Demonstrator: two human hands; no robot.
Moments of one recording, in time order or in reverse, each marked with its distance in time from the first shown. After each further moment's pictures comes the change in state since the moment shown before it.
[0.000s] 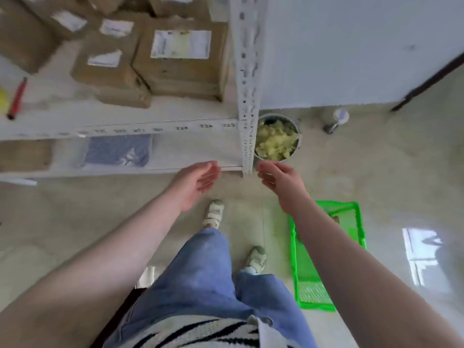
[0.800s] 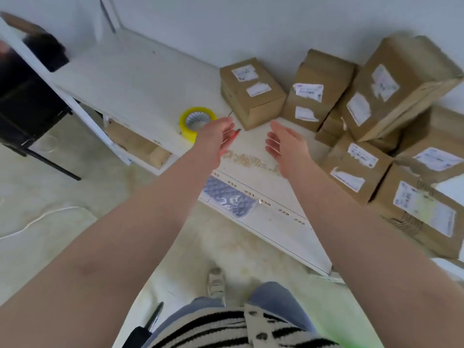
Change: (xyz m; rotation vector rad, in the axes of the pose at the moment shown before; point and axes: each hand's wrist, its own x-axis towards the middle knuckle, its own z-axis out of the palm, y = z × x) left_hand -0.038 0.284 -0.407 -0.608 0.442 0.343; right_hand 0.063 -0.121 0.582 -0.197 -0.240 -0.143
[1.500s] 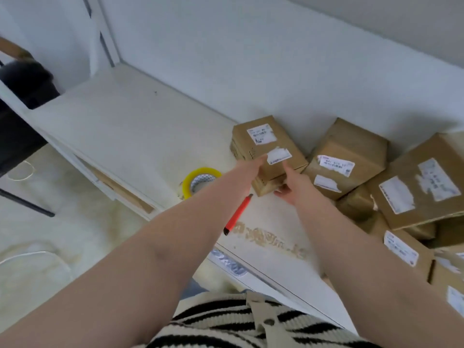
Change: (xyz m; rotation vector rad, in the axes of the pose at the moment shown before) left_hand 0.181 0.045 0.057 0.346 -0.066 -0.124; right_hand 0.170 -0.031 0.077 -0.103 0.205 0.245
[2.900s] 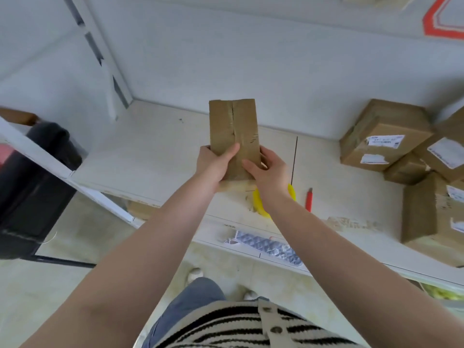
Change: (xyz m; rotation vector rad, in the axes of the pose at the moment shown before) left_hand -0.003 0.082 -0.257 0.250 0.022 0.297; right_hand -0.141 0.059 0.229 0.061 -0.048 -0.616
